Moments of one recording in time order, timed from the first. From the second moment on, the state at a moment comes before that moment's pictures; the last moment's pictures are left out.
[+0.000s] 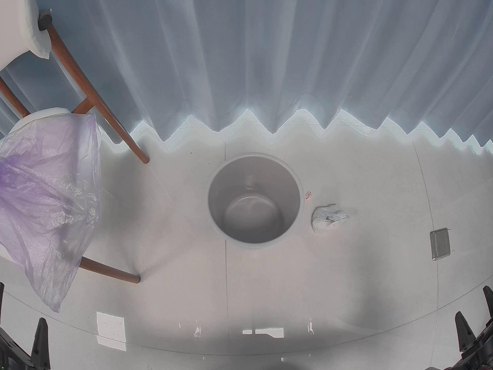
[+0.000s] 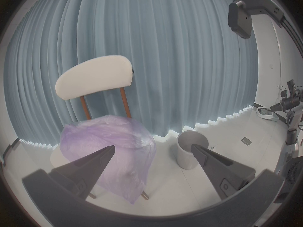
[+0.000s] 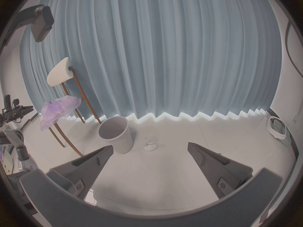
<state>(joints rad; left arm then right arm) 0.00 0.02 -0.05 -0.21 -0.14 0.15 0.00 0.02 -0.02 0.00 0.01 0.01</state>
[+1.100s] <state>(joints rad) -0.11 0.79 -0.41 -0.20 -0.24 0.56 0.00 0.02 -0.02 0.00 0.01 0.01</state>
